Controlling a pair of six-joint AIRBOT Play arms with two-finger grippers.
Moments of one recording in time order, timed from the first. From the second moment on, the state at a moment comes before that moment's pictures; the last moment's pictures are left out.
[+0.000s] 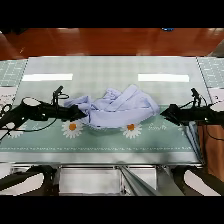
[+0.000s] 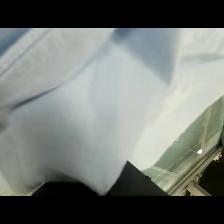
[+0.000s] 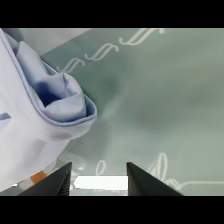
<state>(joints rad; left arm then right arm) 0.00 -1.31 0.64 0.53 -1.01 -1.05 -0.28 -1.12 0.60 -0.85 1.01 1.38</state>
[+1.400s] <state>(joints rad) 0.30 -0.97 1.46 0.52 -1.22 -1.14 0.00 -1.10 1.72 -1.02 1.18 1.44</state>
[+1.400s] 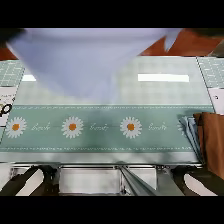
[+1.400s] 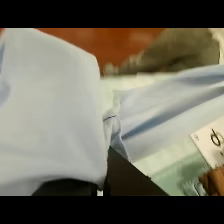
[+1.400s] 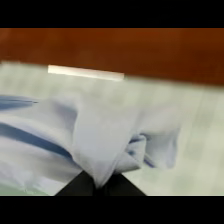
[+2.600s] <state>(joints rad) 0.10 -0.66 1.22 0.75 -1.30 -1.25 0.00 -0.43 1.06 -1.18 1.59 1.65</state>
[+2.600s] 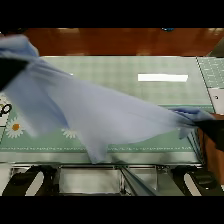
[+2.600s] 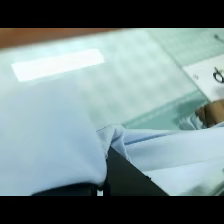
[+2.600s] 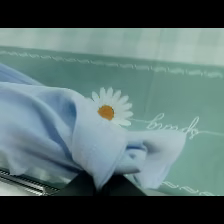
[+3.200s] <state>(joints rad) 0.10 -1.20 0.98 0.63 -0.91 -1.18 -0.01 -1.12 0.98 -1.13 1.00 1.57</state>
